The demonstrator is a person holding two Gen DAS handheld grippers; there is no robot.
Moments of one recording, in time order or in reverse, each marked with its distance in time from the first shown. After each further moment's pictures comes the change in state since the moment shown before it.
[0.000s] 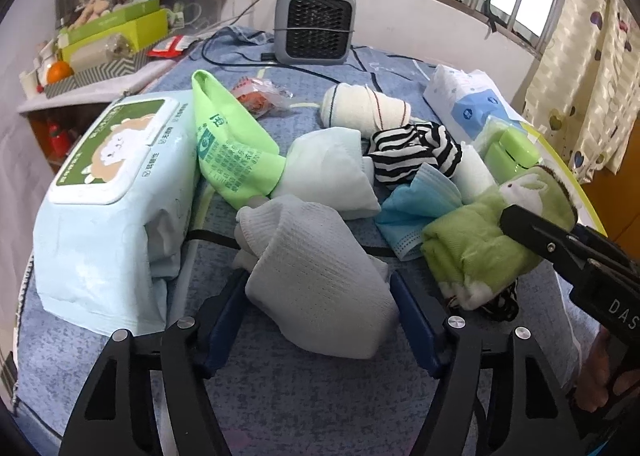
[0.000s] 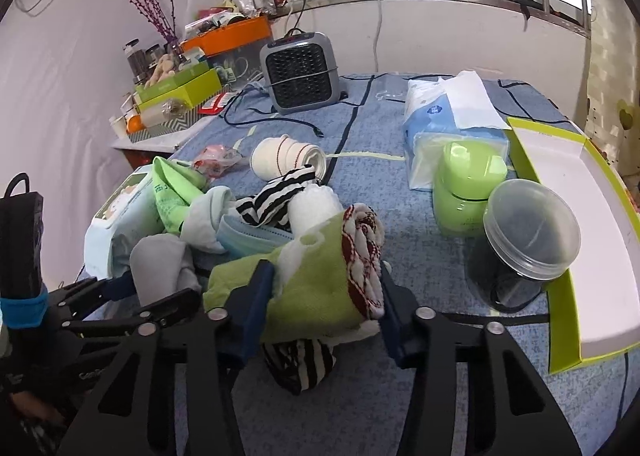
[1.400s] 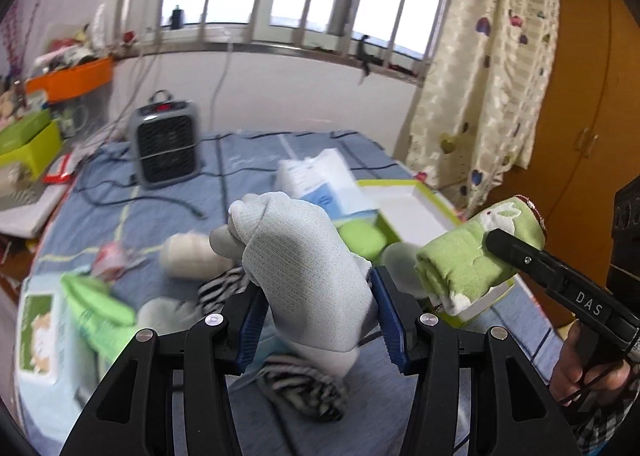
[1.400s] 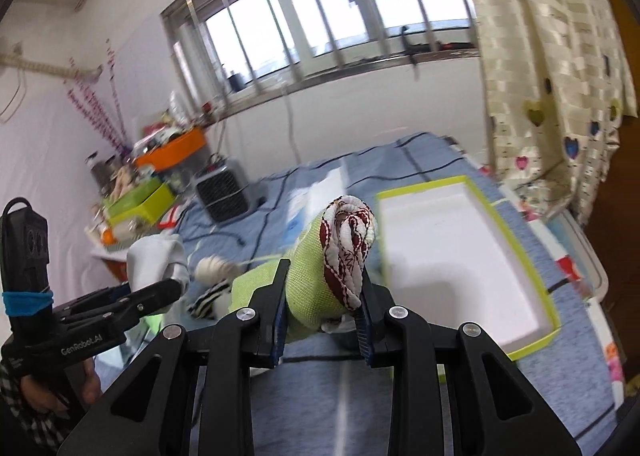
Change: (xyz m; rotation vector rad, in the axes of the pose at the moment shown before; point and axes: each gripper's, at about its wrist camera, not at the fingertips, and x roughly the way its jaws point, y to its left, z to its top) left arm -0.053 -0.105 0.075 0.215 -0.181 -0.312; right arm -0.114 -0.094 0.021 0.243 -0.276 -0.120
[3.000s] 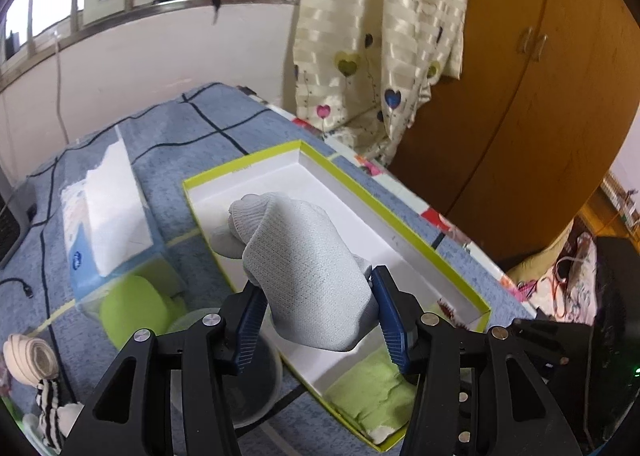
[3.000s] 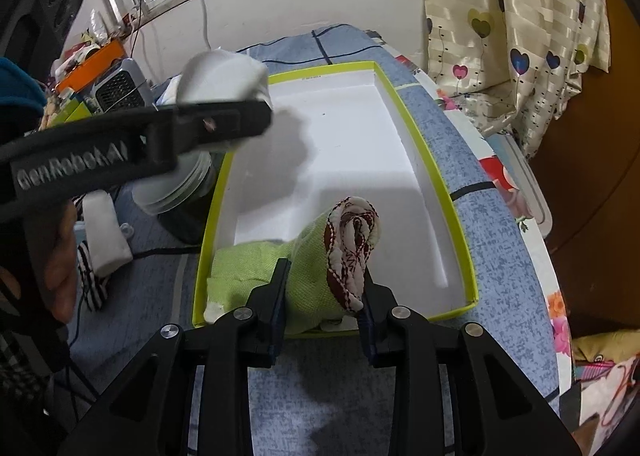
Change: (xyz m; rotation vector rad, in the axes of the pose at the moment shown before) left arm 0.146 -0.154 0.026 0.273 0.246 -0.203; right arm 0.024 -0.086 -0.041 -0.015 0.364 -0.227
